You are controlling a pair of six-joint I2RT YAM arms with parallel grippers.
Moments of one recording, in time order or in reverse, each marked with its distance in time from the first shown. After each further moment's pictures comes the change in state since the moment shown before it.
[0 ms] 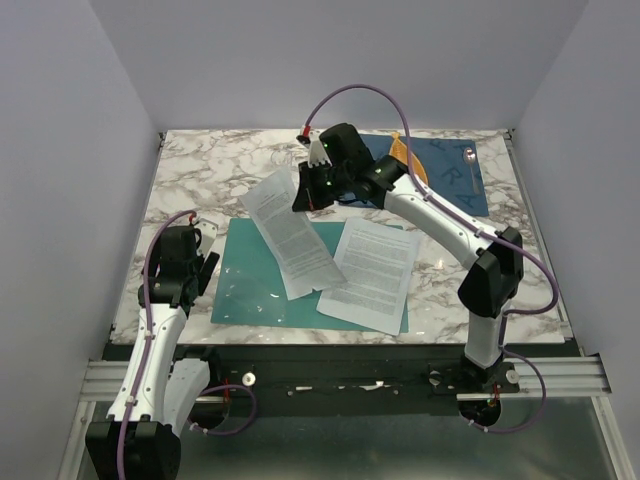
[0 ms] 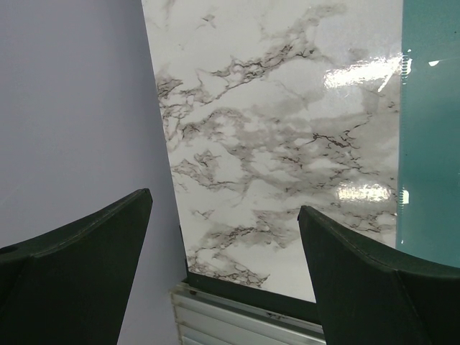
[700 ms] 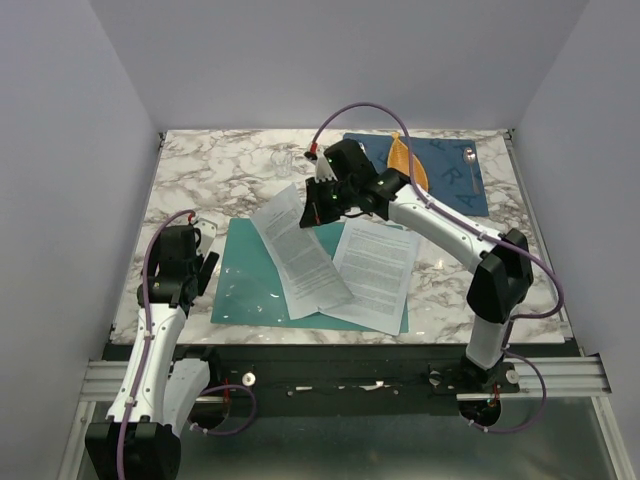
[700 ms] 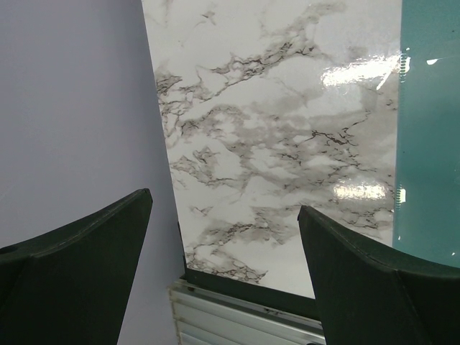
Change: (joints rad) left arm 0.000 0.000 0.013 -0.023 0.000 -0.014; right arm -0.002 -0.068 -0.179 0.037 -0.019 0.054
